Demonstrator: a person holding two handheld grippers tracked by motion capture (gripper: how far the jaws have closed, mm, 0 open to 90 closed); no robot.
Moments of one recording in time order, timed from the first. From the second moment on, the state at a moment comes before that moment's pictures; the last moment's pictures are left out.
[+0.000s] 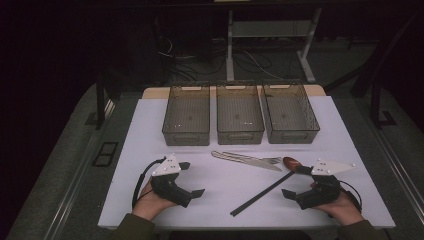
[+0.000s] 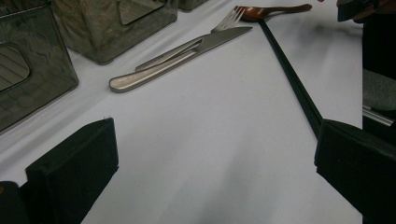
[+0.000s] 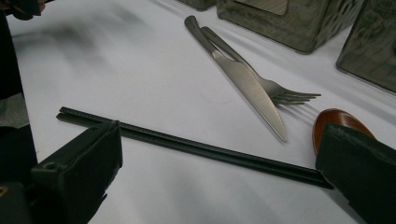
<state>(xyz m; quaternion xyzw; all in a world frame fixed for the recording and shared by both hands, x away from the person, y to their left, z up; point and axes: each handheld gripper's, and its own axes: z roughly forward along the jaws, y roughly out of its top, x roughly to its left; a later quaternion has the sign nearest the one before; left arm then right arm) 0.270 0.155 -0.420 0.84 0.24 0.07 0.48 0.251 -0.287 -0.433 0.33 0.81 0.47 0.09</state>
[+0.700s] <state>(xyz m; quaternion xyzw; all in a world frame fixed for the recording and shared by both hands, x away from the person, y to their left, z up) 0.269 0.154 -0.421 0.84 0.24 0.07 0.48 0.239 -0.261 -0.424 0.26 0.85 0.46 0.04</state>
